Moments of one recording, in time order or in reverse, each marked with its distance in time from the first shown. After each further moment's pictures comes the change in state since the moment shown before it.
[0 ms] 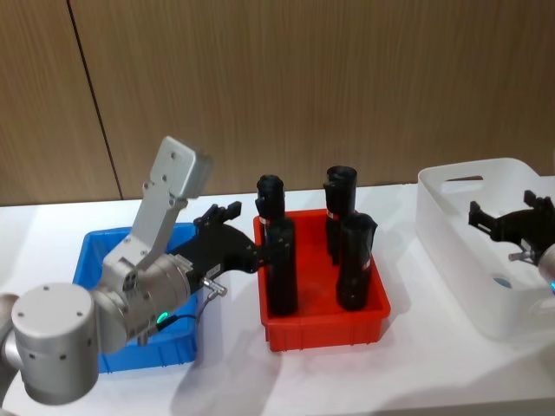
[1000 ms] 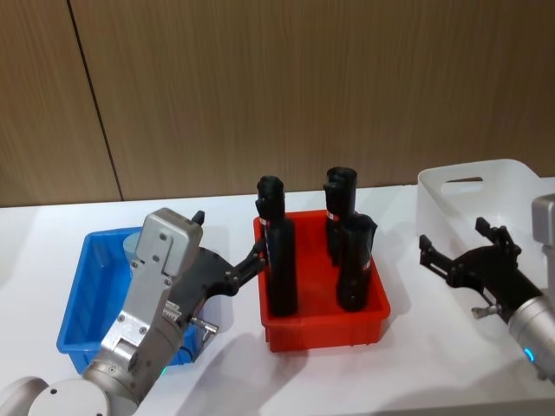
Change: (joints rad) left arm 0.154 0.052 0.082 -0.034 0.107 -0.344 0.333; right arm -0.293 0.021 -0.063 -0.381 0.043 -0.070 -0.014
